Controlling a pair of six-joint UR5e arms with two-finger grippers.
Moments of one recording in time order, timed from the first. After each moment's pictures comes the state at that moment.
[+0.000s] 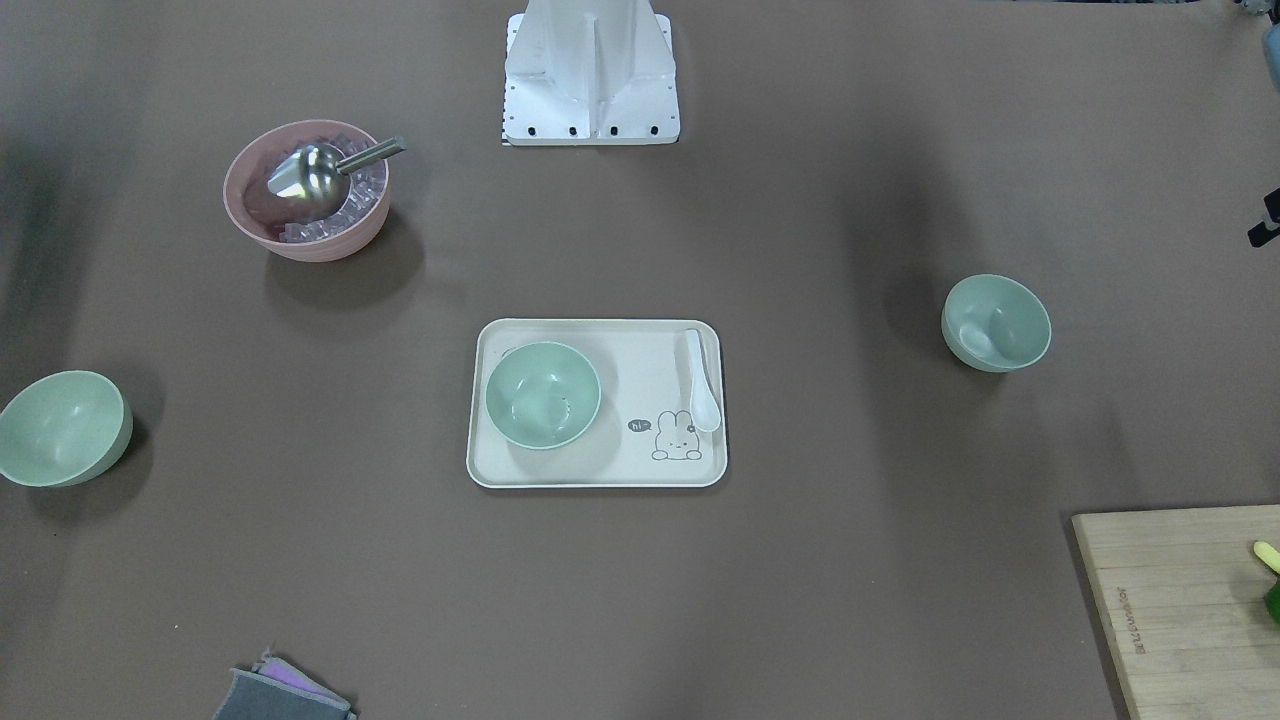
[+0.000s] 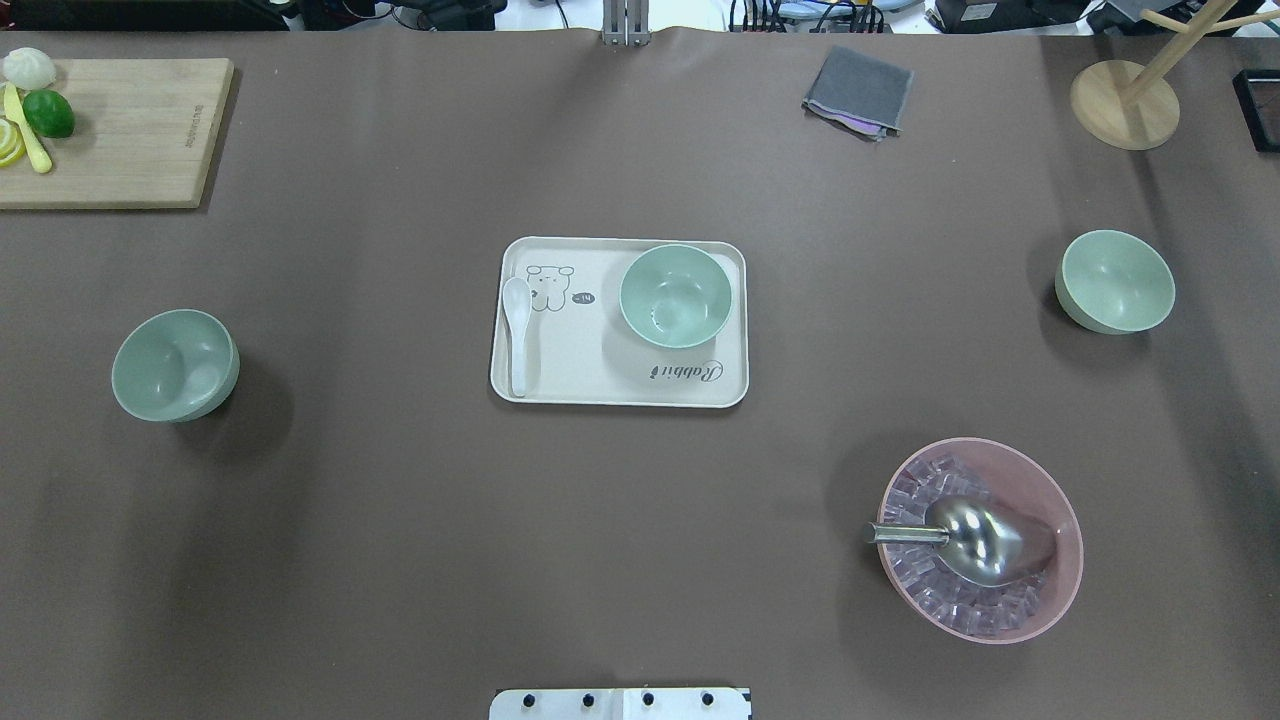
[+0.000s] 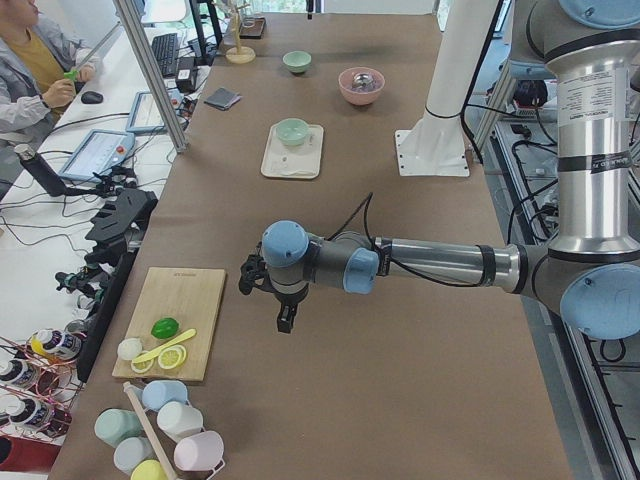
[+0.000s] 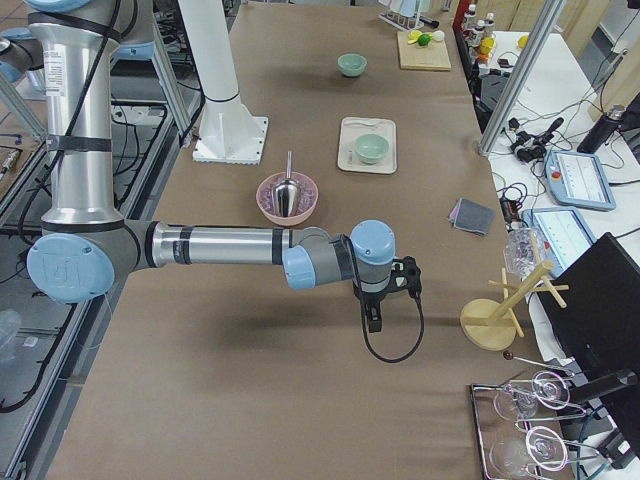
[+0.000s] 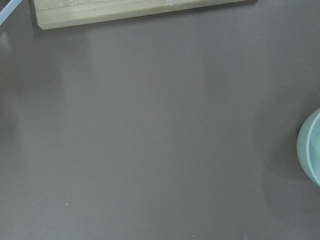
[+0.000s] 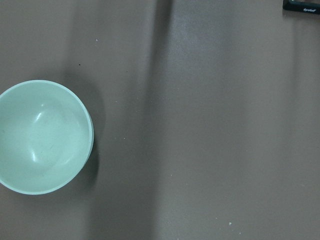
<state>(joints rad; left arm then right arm) -1.48 -1.45 -1.74 -1.70 -2.43 -0.03 1.48 -1.60 1.61 -1.34 2.36 0.10</state>
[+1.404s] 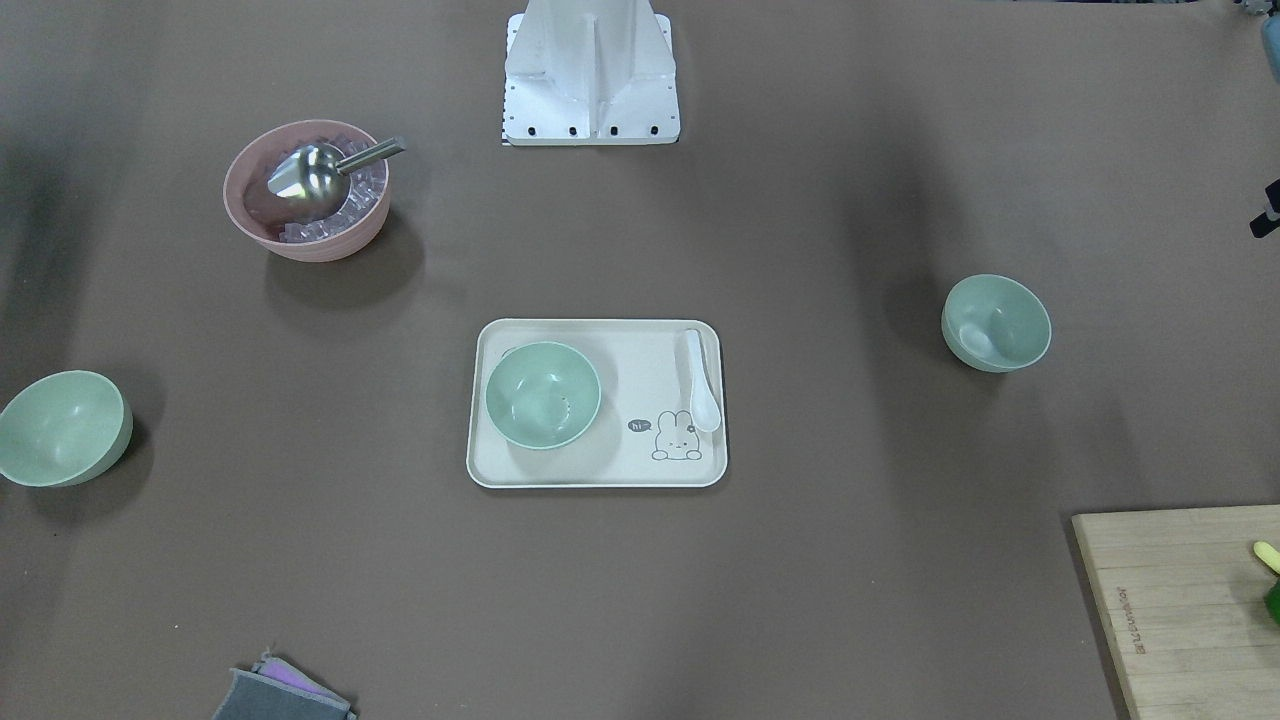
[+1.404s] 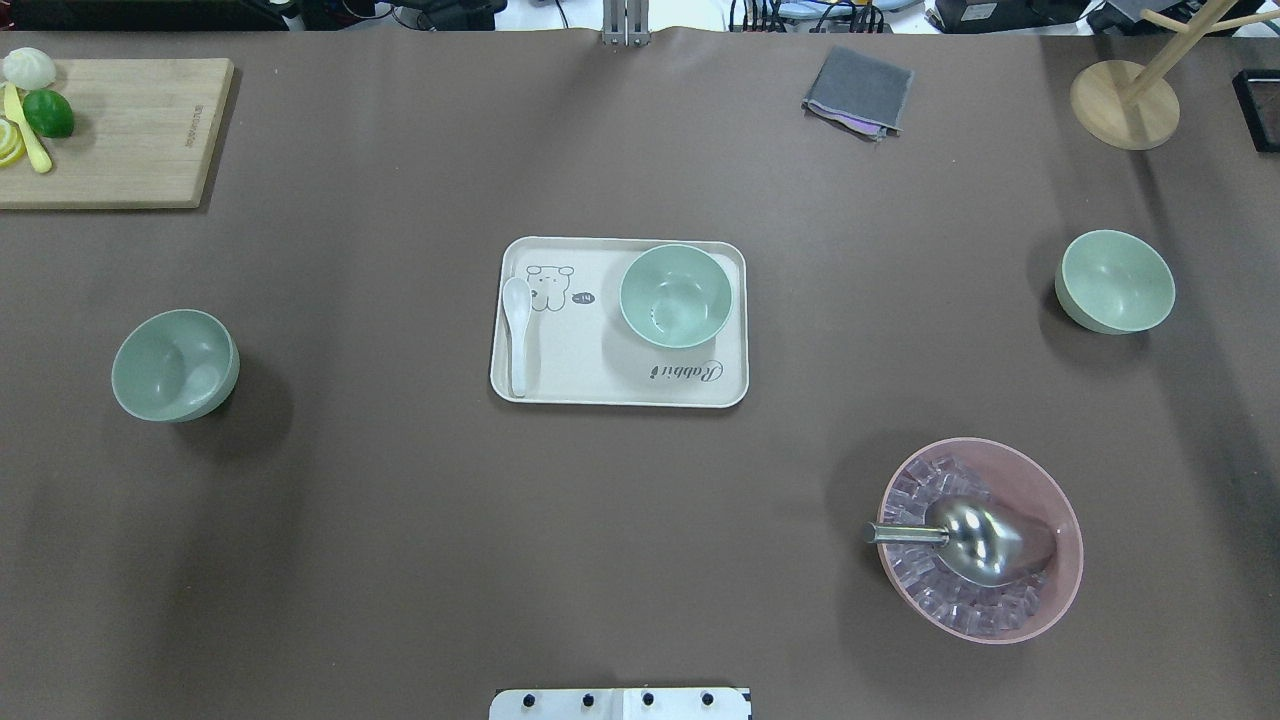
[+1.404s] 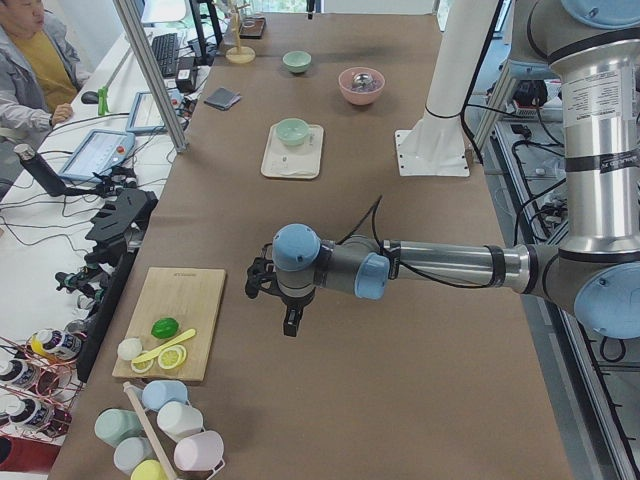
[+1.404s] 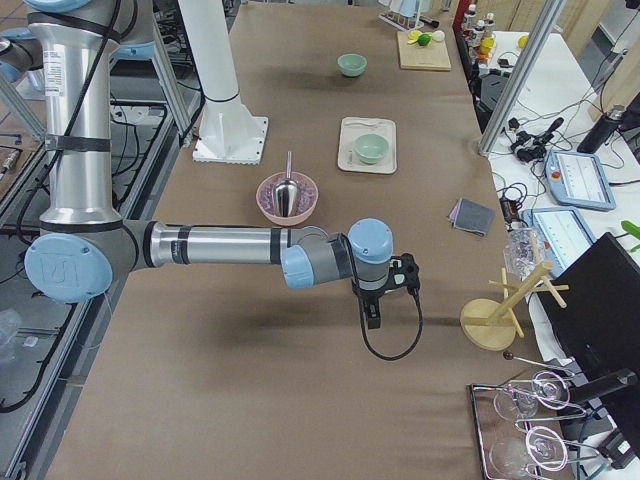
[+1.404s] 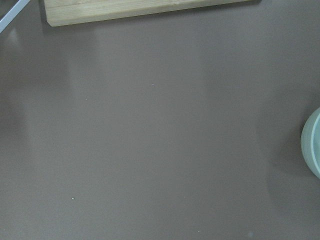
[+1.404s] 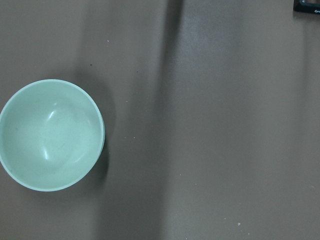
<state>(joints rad) -1.49 -1.41 -1.76 -1.75 -2.42 -0.05 1.48 -1.61 1.62 -1.32 2.38 0.10</state>
